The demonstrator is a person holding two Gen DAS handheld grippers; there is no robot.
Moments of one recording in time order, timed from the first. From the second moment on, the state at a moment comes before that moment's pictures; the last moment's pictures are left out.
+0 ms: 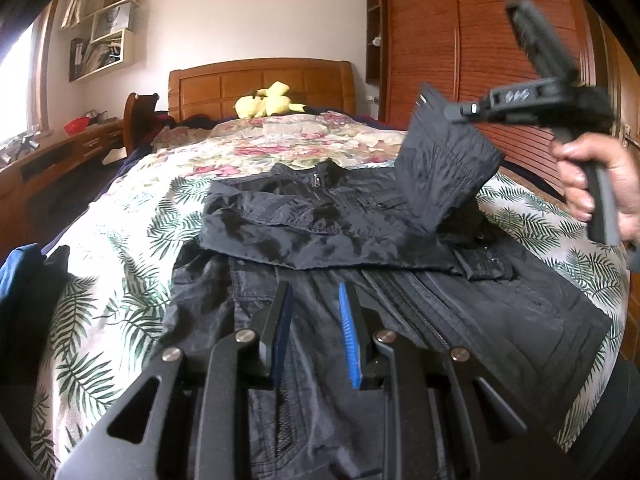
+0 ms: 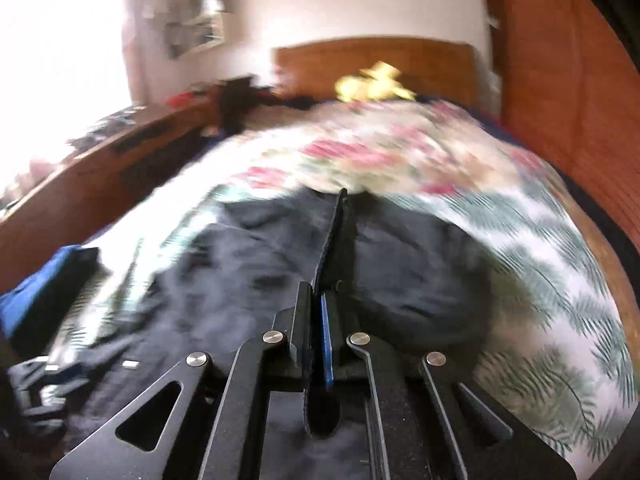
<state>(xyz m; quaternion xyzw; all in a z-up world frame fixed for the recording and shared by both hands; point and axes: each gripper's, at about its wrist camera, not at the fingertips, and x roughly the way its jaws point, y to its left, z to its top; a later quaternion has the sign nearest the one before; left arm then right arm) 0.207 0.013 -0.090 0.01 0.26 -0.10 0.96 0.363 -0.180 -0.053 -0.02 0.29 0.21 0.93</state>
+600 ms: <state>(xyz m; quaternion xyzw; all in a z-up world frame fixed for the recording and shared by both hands) 0.200 0.020 -0.089 0.00 0.26 -0.10 0.96 0.301 -0.152 -0.086 -0.06 0.35 0.21 0.91</state>
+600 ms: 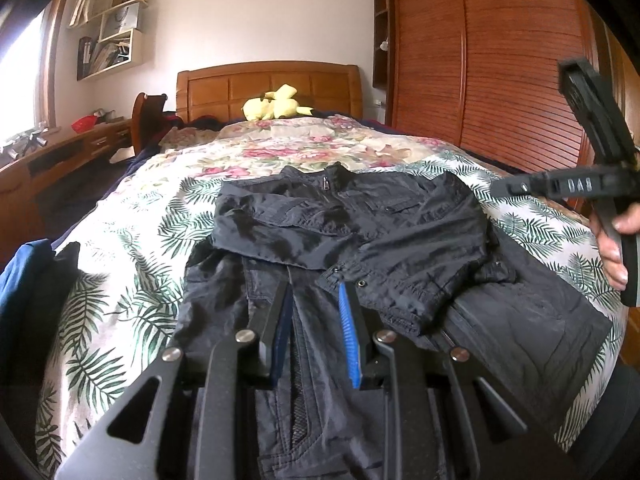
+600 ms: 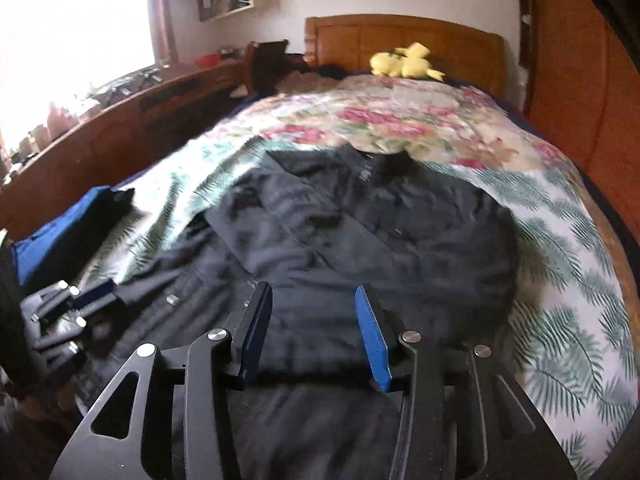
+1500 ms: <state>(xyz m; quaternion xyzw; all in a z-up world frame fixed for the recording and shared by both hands) 0.306 -0.044 -0.132 0.02 0.41 -0.10 0.91 0.290 -0.249 -0.217 -0.06 0.41 0.16 0.90</state>
